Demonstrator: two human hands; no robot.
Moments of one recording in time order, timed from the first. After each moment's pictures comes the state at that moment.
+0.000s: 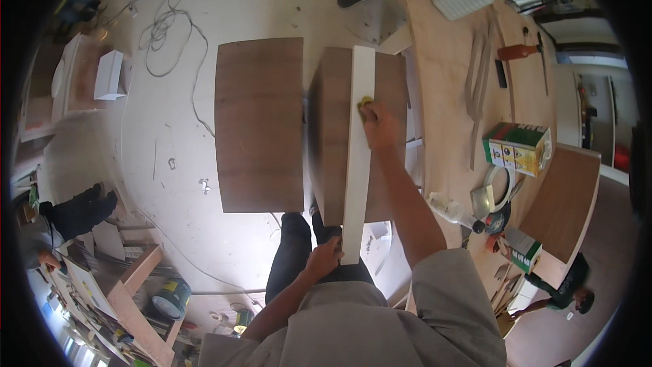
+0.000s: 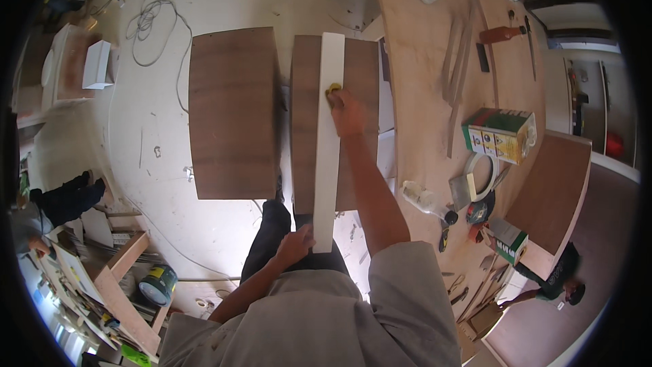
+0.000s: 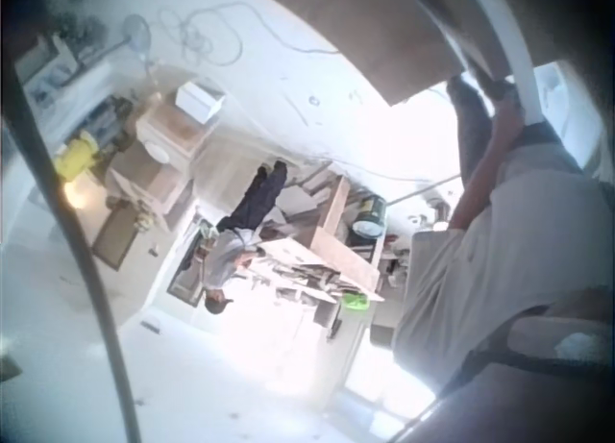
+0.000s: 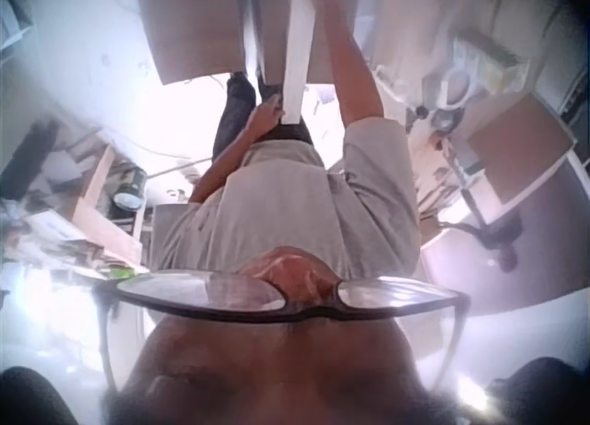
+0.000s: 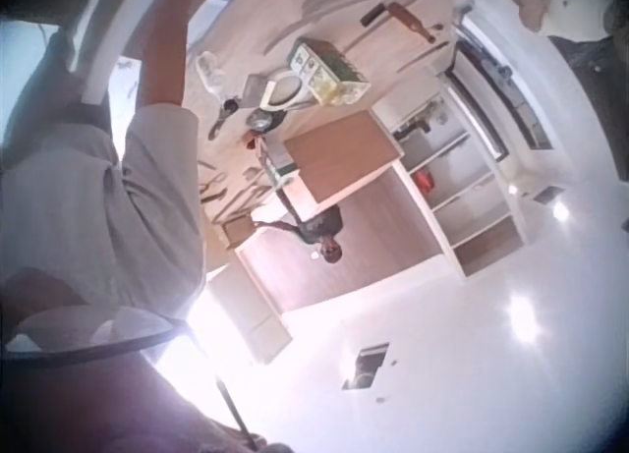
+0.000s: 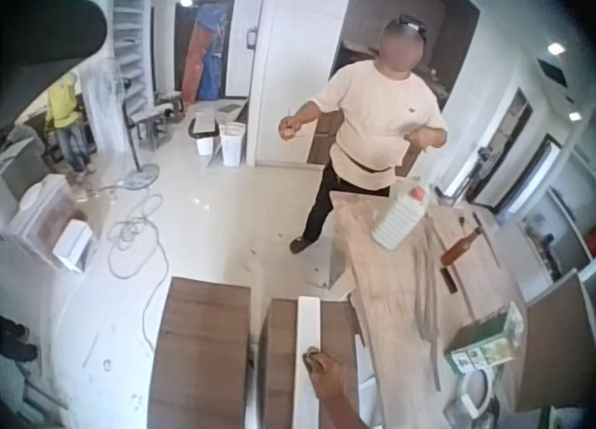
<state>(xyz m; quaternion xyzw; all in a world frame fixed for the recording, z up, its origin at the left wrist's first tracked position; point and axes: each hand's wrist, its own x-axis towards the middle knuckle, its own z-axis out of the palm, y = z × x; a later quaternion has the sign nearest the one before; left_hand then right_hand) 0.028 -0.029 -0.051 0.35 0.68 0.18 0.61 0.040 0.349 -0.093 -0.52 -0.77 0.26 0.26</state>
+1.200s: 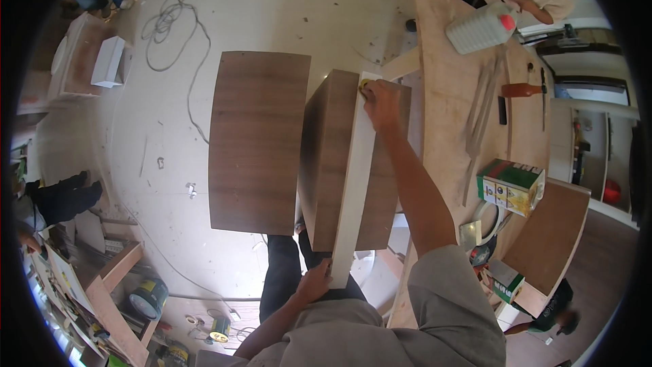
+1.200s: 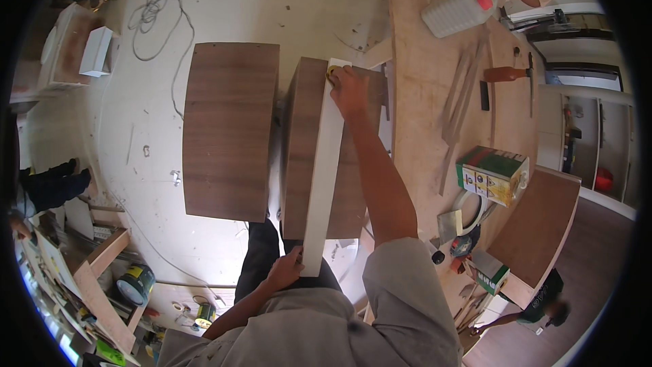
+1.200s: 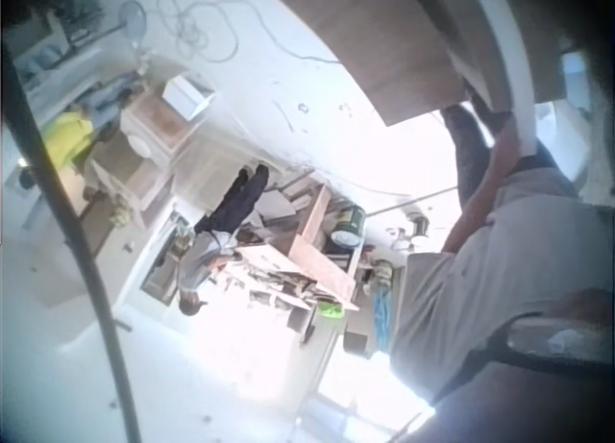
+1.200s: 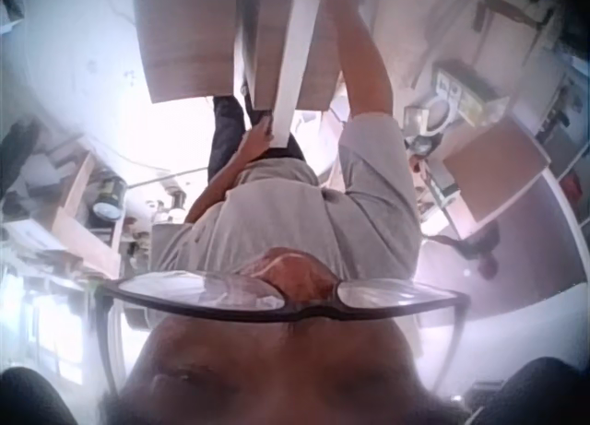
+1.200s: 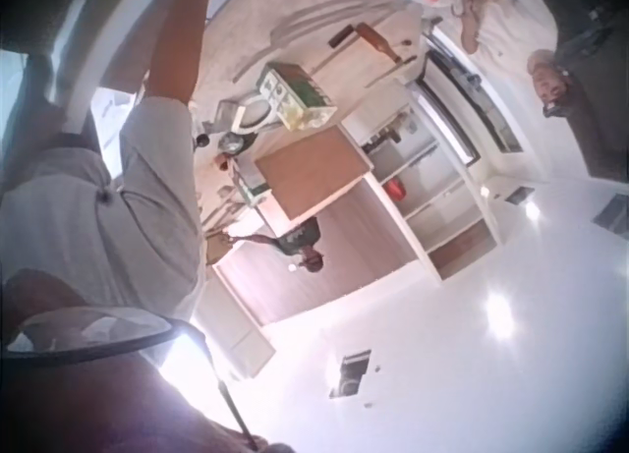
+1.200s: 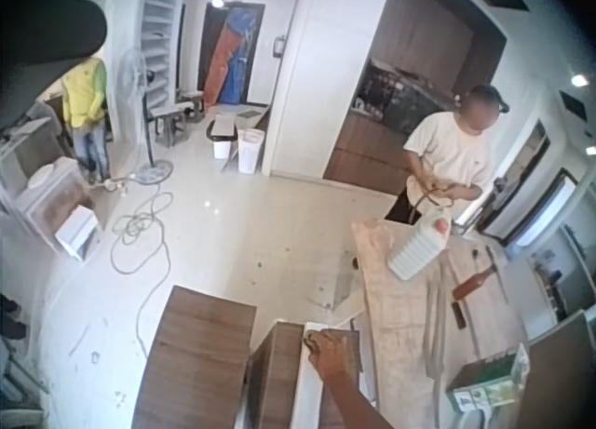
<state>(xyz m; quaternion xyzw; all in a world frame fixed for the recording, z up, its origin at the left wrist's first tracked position) 0.041 -0.024 -0.060 0.31 0.67 0.21 0.65 -0.025 0.469 -0.091 -0.37 -0.90 0.12 0.20</state>
